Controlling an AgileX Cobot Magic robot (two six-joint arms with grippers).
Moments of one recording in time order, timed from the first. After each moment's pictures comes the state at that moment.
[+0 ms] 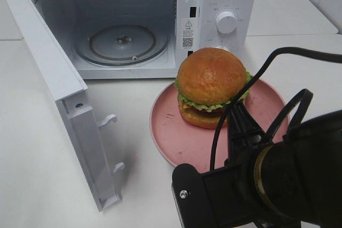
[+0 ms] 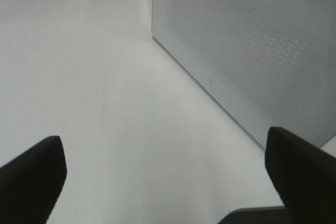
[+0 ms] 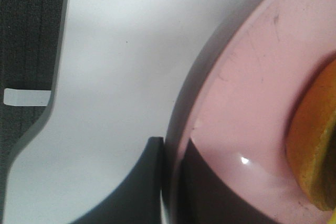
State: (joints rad) left arm 0.05 0.03 -0.52 -0.18 1.08 0.08; right arm 1.27 1.42 -0.66 -0.72 0.77 -0.09
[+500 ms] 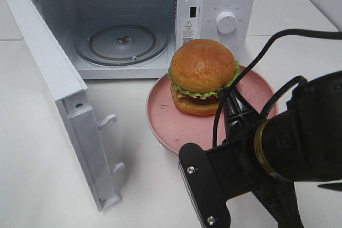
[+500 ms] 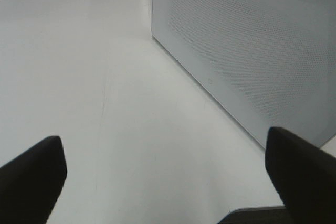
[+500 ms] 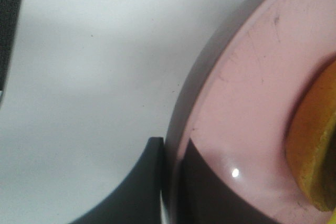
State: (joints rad) left arm 0.05 0.03 -0.52 -0.18 1.08 0.08; right arm 1.09 1.42 -0.66 -0.74 0.61 -0.32
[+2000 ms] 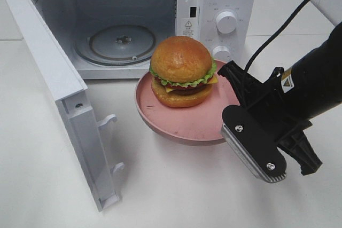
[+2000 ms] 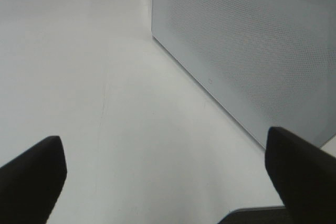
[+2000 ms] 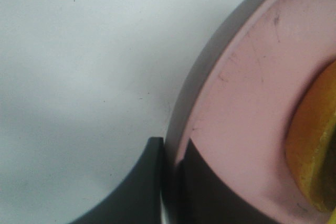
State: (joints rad) left arm 0.05 0.03 -0.52 -0.18 1.08 0.08; right arm 0.61 1.42 -0.71 0.04 0.40 -1.68
